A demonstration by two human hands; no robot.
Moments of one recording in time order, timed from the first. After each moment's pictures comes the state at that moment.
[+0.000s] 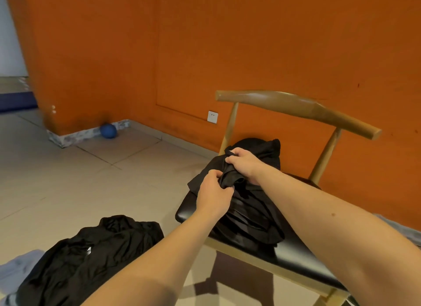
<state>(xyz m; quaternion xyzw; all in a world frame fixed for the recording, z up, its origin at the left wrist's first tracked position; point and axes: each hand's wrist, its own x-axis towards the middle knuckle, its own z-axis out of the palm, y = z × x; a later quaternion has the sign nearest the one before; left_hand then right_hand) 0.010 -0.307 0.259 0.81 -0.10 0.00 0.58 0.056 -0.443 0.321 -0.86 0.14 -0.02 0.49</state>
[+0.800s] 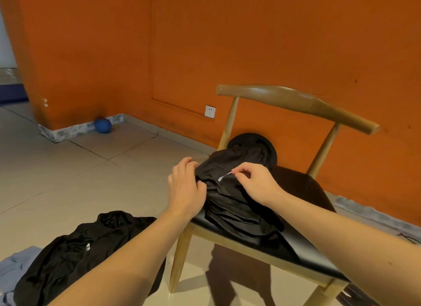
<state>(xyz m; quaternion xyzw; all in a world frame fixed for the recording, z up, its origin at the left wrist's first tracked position) 0.033 -0.245 0.234 0.88 -0.17 0.20 0.41 -0.020 -0.444 0.299 -0.95 0.05 -0.13 0.29</state>
